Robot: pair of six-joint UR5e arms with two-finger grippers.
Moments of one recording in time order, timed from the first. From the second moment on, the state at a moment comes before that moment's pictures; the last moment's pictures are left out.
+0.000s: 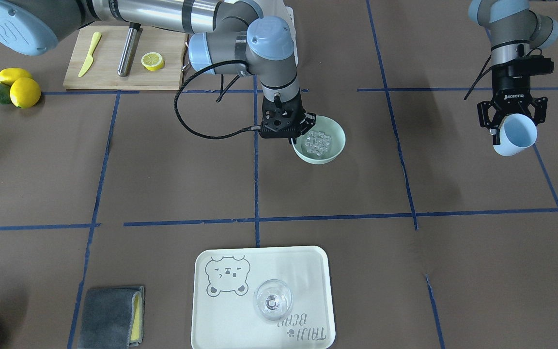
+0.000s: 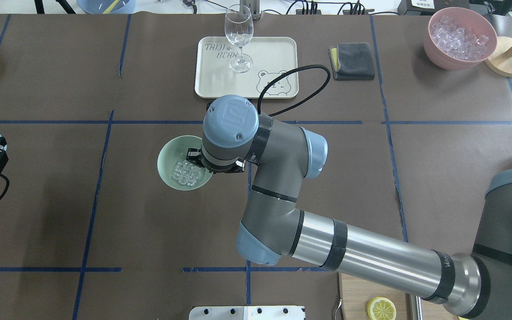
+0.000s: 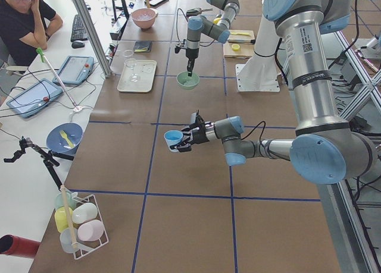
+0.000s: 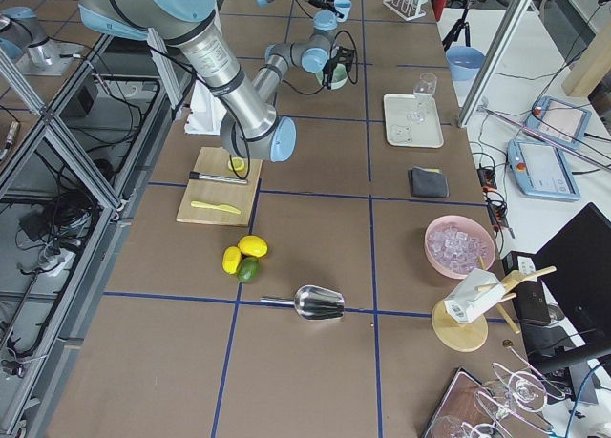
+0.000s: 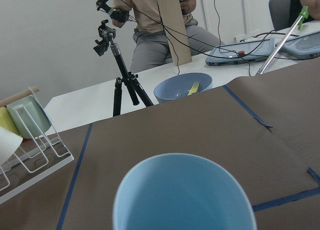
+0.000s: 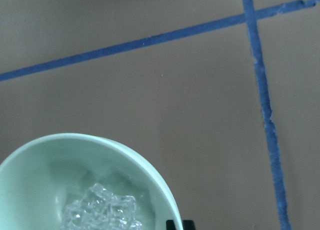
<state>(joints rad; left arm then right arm) -0.47 -1.25 -1.68 -2.89 -0.82 -1.00 0.49 -0.68 1.49 -1.42 1.87 1.47</state>
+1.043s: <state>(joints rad) -0.28 -1.35 -1.49 -2.88 -0.58 -1.30 0.67 -1.09 1.93 -1.54 1.97 1.20</state>
